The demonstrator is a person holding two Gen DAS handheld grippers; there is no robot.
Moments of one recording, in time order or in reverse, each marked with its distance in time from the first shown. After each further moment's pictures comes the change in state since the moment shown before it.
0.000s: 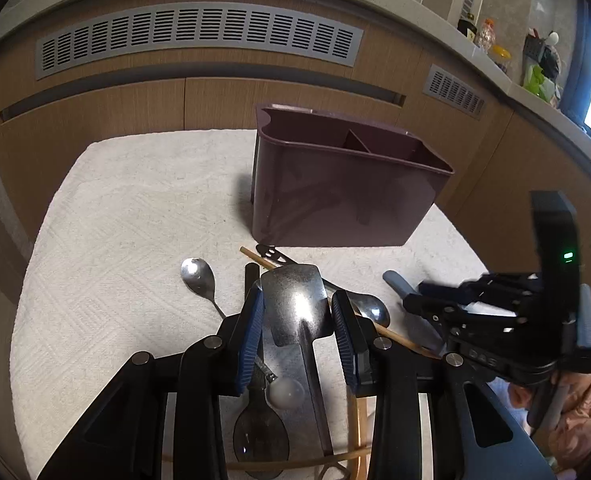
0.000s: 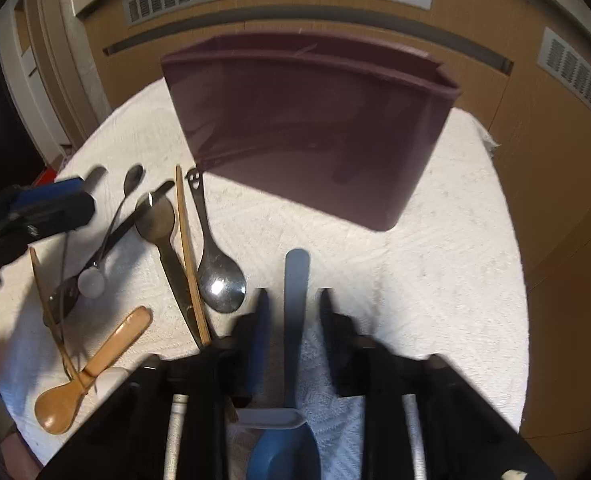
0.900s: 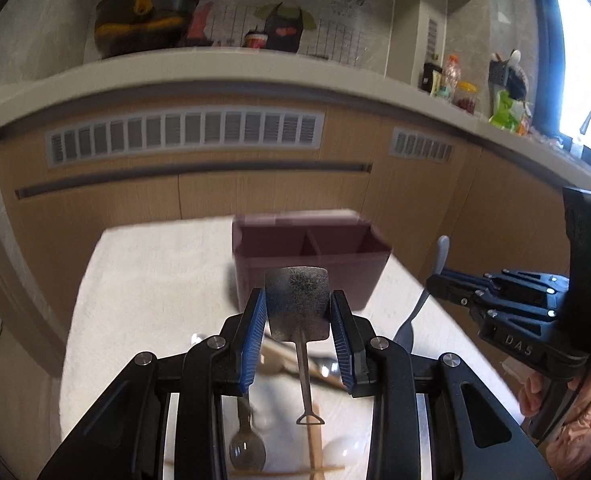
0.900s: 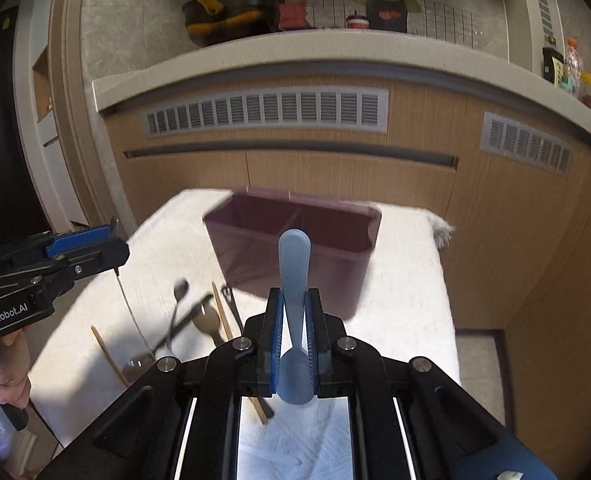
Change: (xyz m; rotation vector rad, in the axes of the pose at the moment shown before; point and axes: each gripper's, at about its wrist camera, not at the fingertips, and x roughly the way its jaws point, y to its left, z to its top) left arm -0.086 -0.044 0.043 0.098 -0.228 0.005; right arm -0.136 -0.008 0.016 0.050 -0.387 -0.007
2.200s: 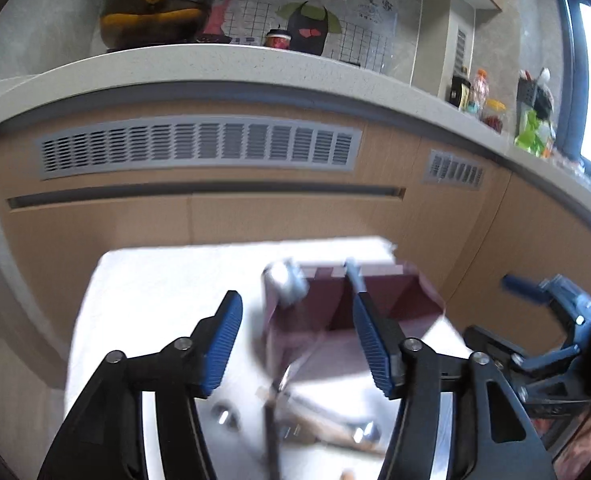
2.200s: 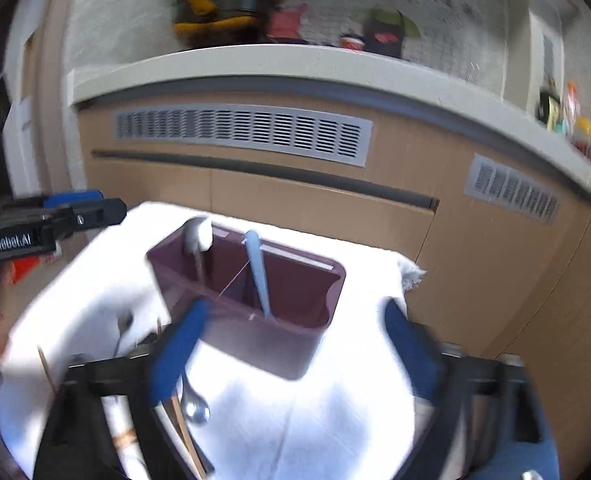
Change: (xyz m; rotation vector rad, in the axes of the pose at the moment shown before) left arm 0.055 0.038 0.028 -0.050 0.020 0.048; right arm 0.031 0.002 0.013 -0.146 -0.044 -0.153
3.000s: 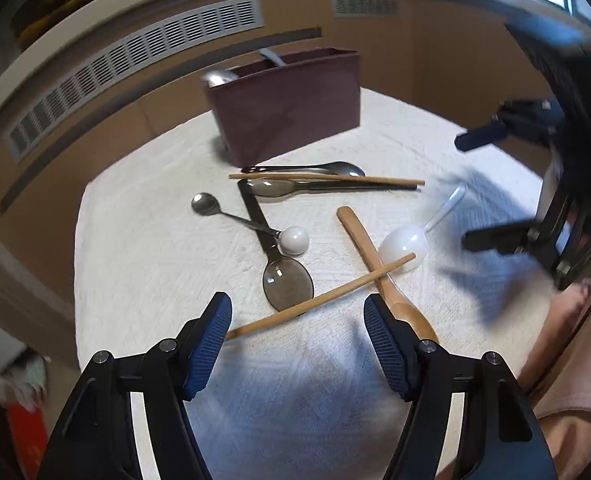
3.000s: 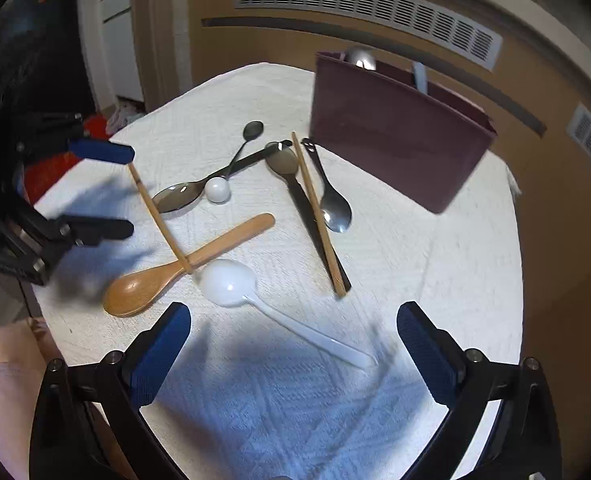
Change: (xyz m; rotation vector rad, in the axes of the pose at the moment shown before) left arm -0.046 -0.025 -0.166 0.439 0.318 -0.024; right arm -0.017 0.065 -0.110 -0.145 0.336 0.308
